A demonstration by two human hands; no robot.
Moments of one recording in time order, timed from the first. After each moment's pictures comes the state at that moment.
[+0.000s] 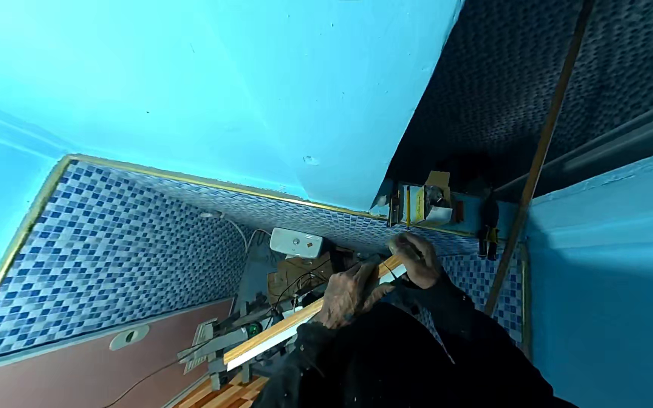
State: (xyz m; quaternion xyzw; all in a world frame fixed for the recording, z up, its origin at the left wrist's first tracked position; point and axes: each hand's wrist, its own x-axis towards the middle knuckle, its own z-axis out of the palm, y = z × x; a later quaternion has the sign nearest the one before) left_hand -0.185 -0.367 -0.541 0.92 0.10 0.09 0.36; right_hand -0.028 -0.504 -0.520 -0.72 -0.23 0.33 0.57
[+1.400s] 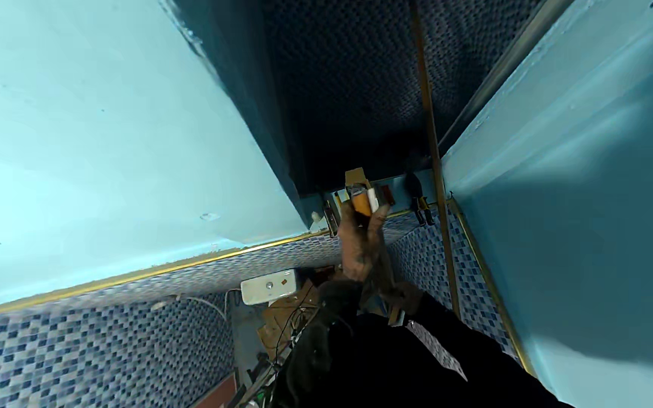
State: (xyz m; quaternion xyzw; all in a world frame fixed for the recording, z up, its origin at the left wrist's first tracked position) left_hand -0.018 -0.456 -0.491 0.74 0.11 0.16 0.64; right_hand -0.063 -0.648 -0.638 -0.78 -0.09 0.47 0.41
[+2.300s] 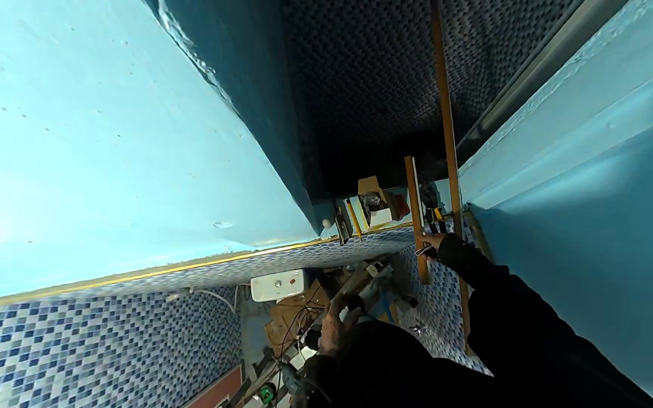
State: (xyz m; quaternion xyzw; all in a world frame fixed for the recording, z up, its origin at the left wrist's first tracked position) left_hand -0.163 -0.410 -0.623 0.82 0.26 -0.16 0.48; right_hand 0.125 -0.665 -0.656 -0.73 0.27 0.47 0.42
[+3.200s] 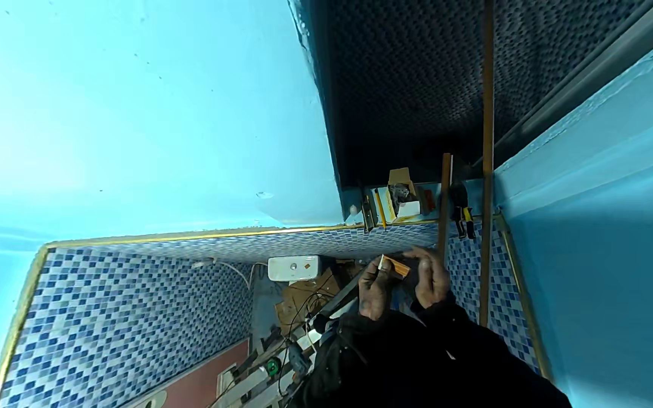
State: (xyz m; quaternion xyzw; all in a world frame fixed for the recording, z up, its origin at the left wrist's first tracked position) left_hand -0.111 -0.457 -0.561 0.37 0.26 0.10 0.88; right_hand -0.045 -0.572 -0.587 -0.77 -0.23 -0.11 0.59
